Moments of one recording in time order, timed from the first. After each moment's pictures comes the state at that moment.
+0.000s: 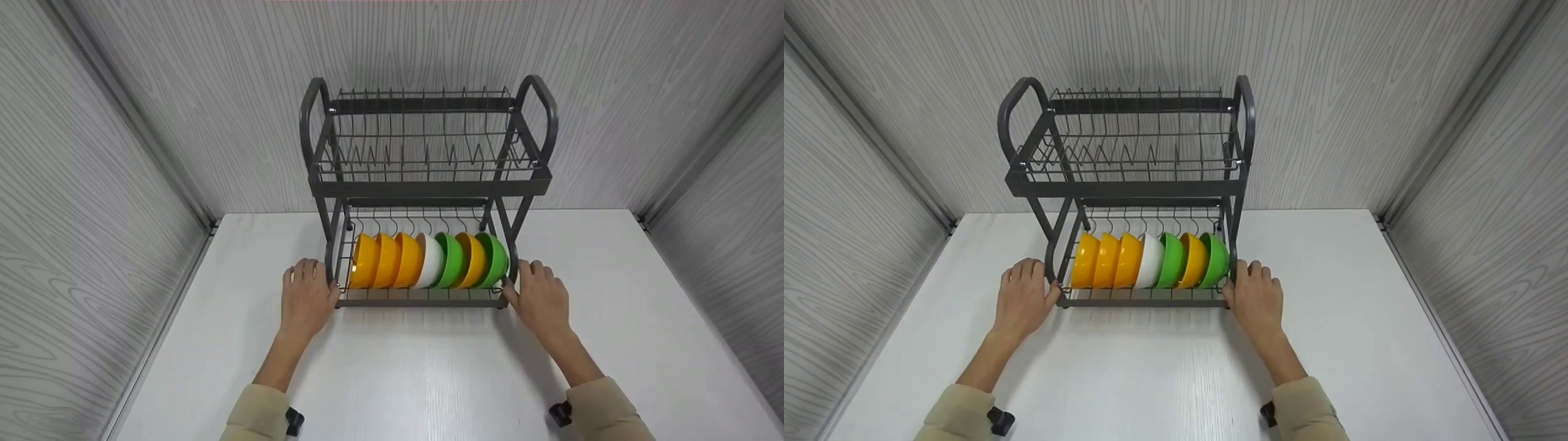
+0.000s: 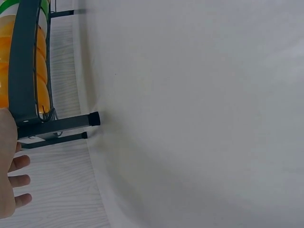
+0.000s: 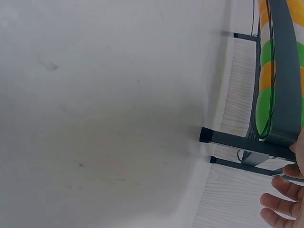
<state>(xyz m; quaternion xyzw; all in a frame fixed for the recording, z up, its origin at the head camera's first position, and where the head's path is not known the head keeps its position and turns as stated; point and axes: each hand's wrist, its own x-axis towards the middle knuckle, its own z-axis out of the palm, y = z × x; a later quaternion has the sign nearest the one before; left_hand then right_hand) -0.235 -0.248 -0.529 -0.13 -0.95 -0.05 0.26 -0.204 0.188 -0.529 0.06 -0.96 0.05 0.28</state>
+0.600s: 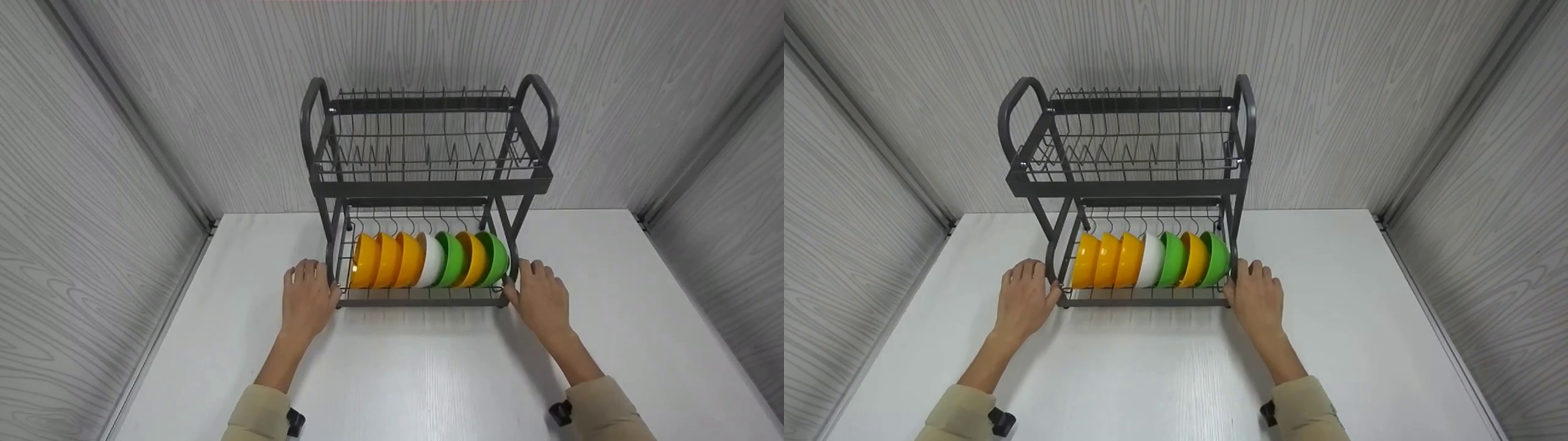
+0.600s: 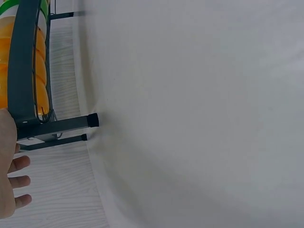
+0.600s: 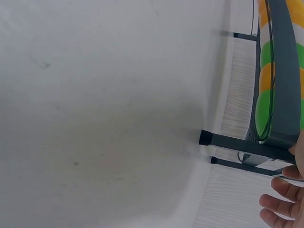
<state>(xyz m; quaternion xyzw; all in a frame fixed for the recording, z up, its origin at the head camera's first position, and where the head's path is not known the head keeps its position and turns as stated) -0.235 -0.245 -0.526 -0.11 -0.96 -0.06 0.23 -0.203 0.187 -0.526 0.04 -0.96 0.07 0.25</state>
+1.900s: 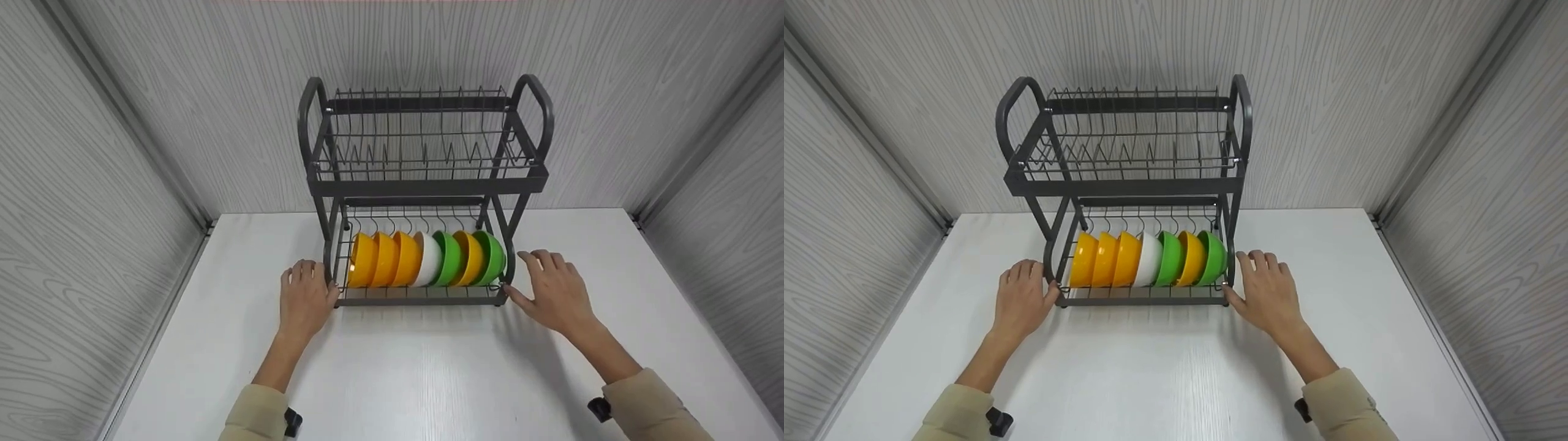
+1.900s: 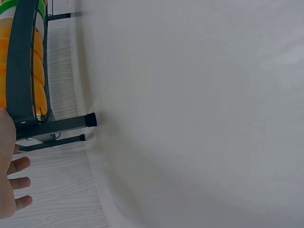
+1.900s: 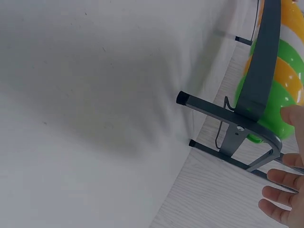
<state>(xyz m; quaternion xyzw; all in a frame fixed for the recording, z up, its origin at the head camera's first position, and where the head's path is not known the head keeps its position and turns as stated) -0.235 -0.246 -0.528 -0.12 -0.96 -0.08 0.24 -0.187 0.213 -0.486 0.13 -0.97 0.04 0.21</state>
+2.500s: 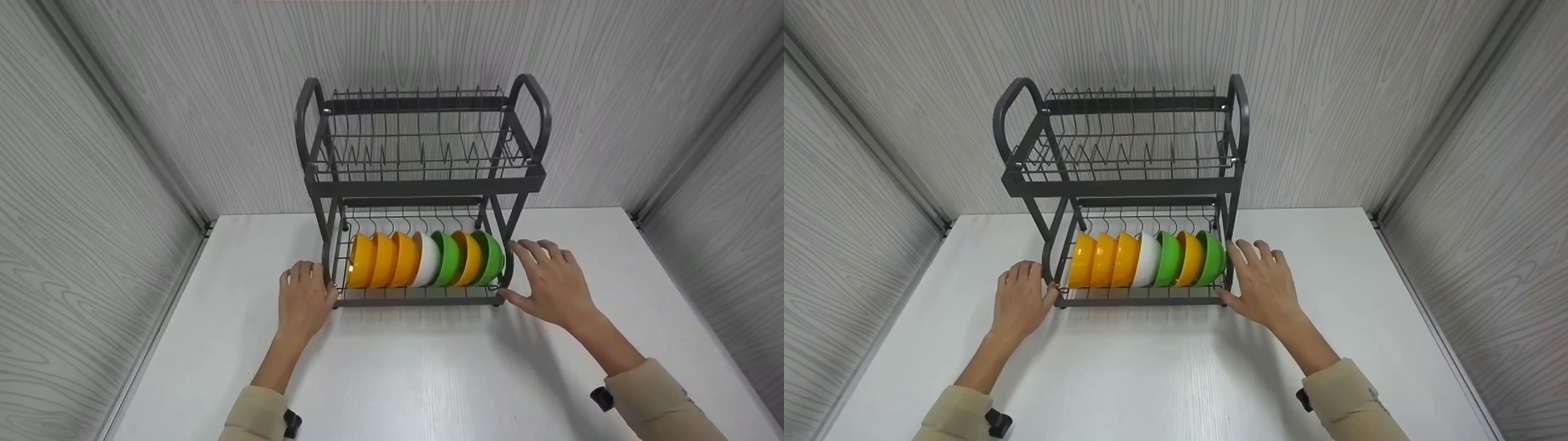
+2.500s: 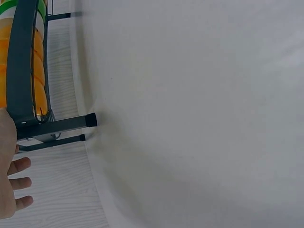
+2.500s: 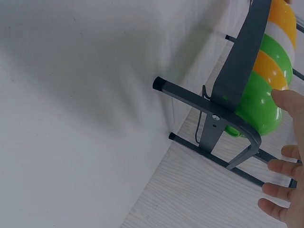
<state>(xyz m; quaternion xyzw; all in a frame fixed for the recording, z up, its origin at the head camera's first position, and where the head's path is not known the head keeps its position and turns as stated) -0.235 -0.246 -0.527 -0.11 -0.96 -0.08 0.23 -0.189 0.209 -0.462 0.17 -0.96 -0.01 0.21</state>
